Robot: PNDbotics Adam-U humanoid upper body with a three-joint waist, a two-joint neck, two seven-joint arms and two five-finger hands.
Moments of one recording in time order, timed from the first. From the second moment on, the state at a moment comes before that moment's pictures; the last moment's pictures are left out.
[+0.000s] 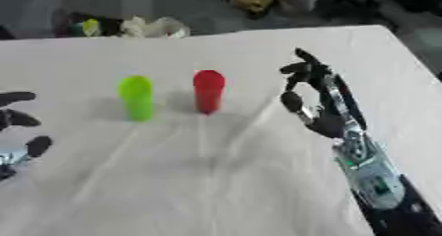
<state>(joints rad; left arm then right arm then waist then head) -0.46 0.37 -0.20 -1.54 -0.21 -0.09 -0.03 -0.29 -0.44 0.03 -1.64 0.13 -0.35 -0.08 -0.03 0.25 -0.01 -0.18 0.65</state>
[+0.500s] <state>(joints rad) -0.62 0.33 -0.24 -1.28 -0.29 -0.15 0.01 -0.29 -0.43 0.04 -1.65 0.13 -0.36 -0.07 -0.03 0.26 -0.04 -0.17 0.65</state>
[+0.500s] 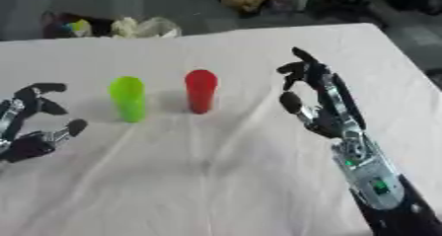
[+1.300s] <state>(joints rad) -0.75 0.29 -0.26 -1.08 -0.35 -0.23 0.04 -0.32 -0.41 0.06 -1.67 0.12 -0.36 -0.06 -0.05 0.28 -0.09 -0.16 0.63</state>
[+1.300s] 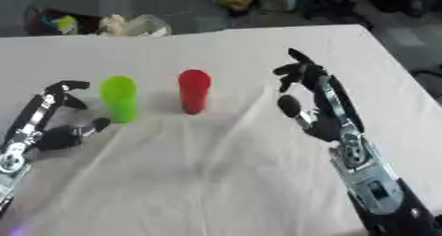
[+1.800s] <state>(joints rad) -0.78 0.29 -0.27 -1.05 -0.36 -0.24 0.02 -0.32 -0.41 0.06 -1.69 0.12 -0.36 -0.06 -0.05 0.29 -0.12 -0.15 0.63</state>
